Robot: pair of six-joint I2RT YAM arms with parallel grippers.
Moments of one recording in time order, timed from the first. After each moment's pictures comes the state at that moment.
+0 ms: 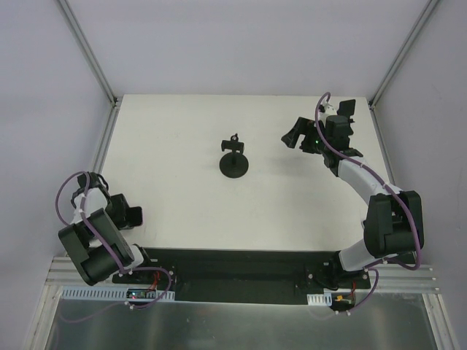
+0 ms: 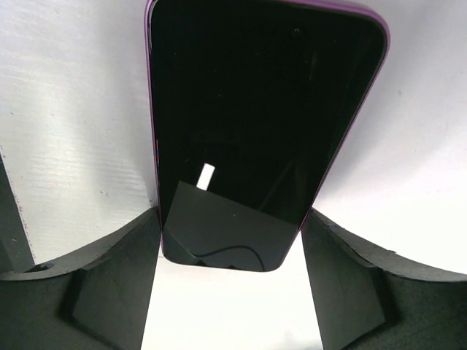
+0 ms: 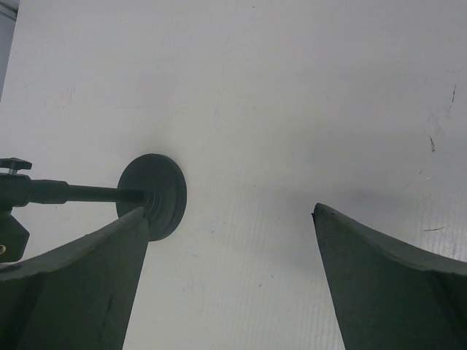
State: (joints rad) left arm 0.62 1.30 0.63 -0.76 0.00 -1.31; right arm 0.17 1.52 0.99 0.03 -0.30 0.41
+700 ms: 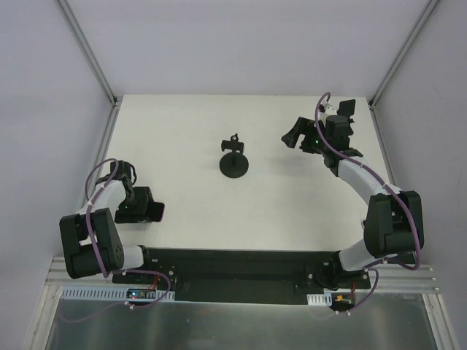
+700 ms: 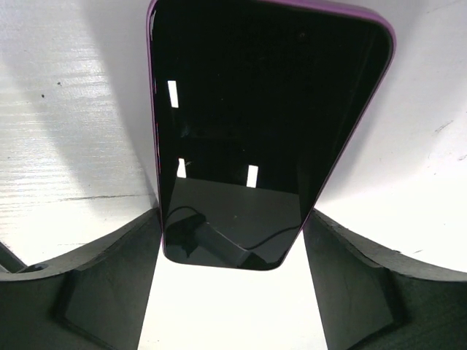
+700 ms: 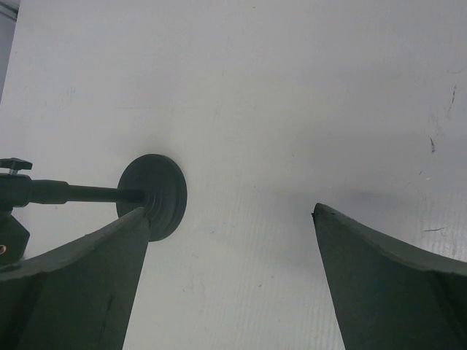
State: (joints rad) left arm 0.24 1.32 0.65 -0.76 -0.01 -1.39; right arm 0.17 1.52 0.99 0.03 -0.30 0.41
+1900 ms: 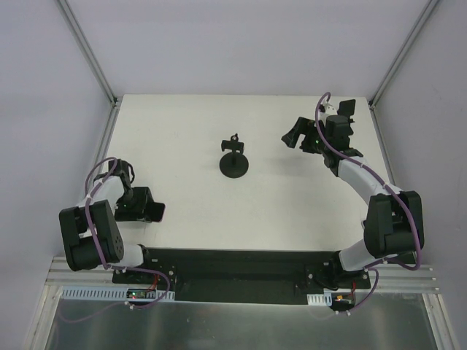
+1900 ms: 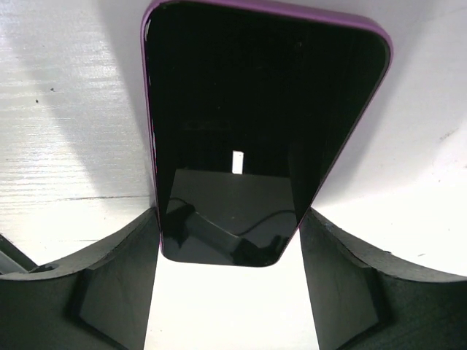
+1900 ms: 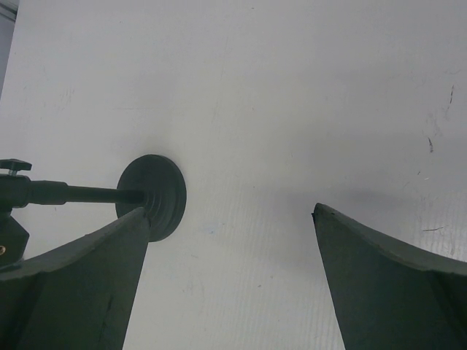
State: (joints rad) left arm 0.27 1.41 0.71 -0.81 -0.01 -1.35; right arm 0.17 1.52 0.99 0.03 -0.30 0.41
